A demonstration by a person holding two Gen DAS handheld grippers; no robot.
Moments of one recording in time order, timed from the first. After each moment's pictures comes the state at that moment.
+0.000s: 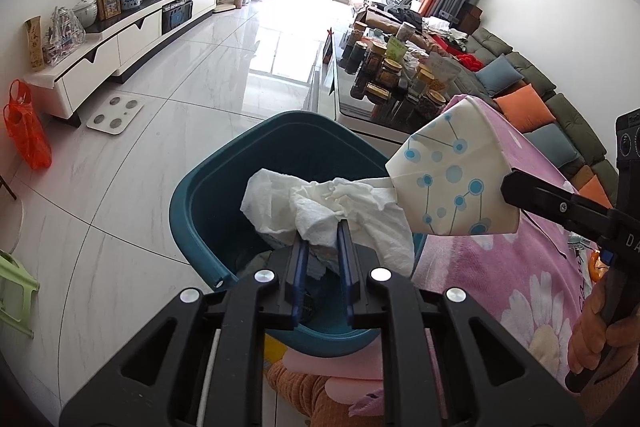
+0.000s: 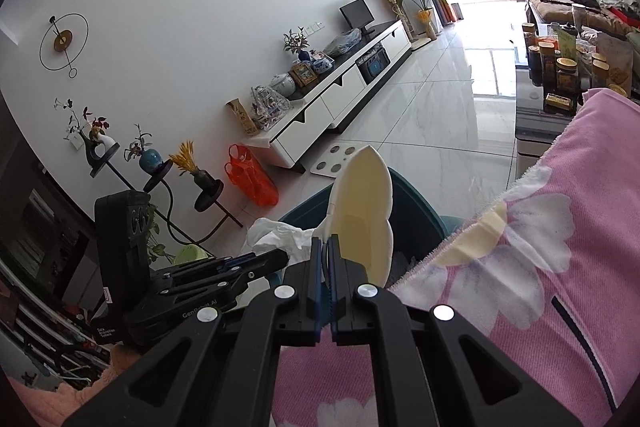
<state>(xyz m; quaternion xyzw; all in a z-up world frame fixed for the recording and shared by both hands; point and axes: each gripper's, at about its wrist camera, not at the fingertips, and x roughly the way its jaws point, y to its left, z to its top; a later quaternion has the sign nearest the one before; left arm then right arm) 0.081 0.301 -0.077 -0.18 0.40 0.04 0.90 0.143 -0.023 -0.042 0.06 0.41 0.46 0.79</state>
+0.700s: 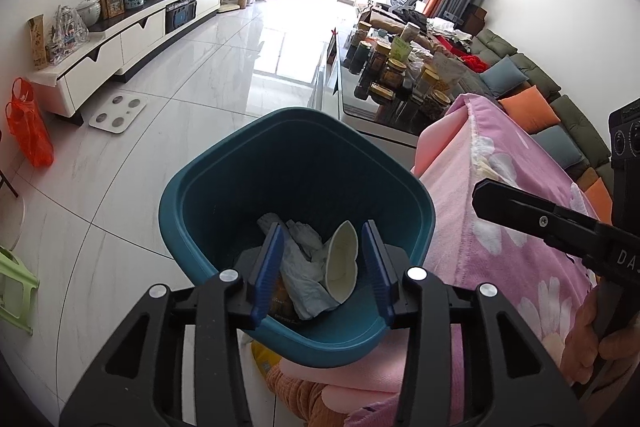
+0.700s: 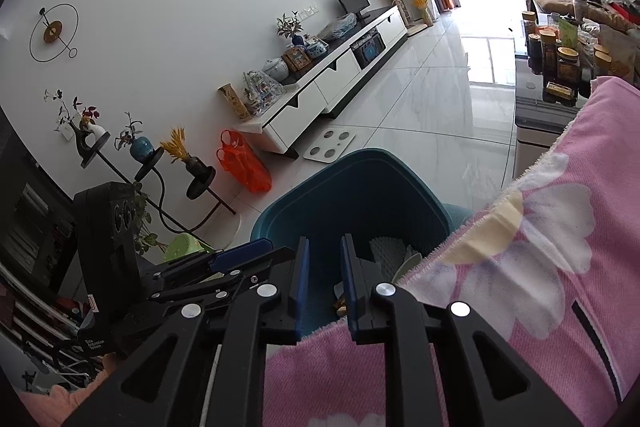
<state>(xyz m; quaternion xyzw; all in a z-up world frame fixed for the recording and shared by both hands) 0.100 0.287 -0.090 -0.18 0.39 0.05 0.90 0.145 -0.012 -0.049 0.05 0.43 0.45 0.78</state>
